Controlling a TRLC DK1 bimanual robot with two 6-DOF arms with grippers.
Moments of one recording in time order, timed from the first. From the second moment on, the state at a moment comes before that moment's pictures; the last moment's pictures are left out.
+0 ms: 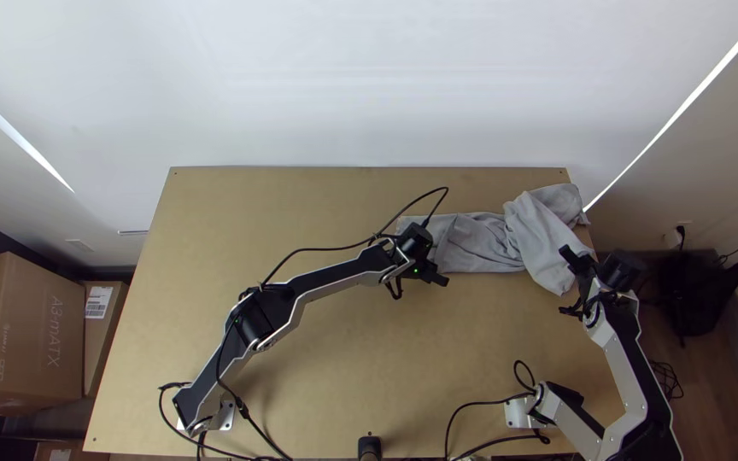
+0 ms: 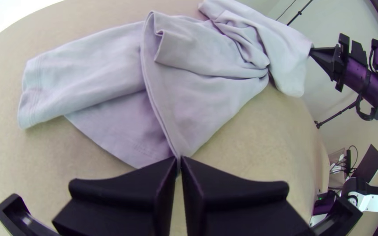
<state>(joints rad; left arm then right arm) -0.90 2.33 1.85 -0.27 0.15 -0.40 -0.34 1.07 0.55 0.01 0.09 0.46</state>
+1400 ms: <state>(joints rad) -0.32 1.19 0.63 -0.18 0.20 -0.29 0.10 1.11 0.47 0.01 -0.04 0.58</state>
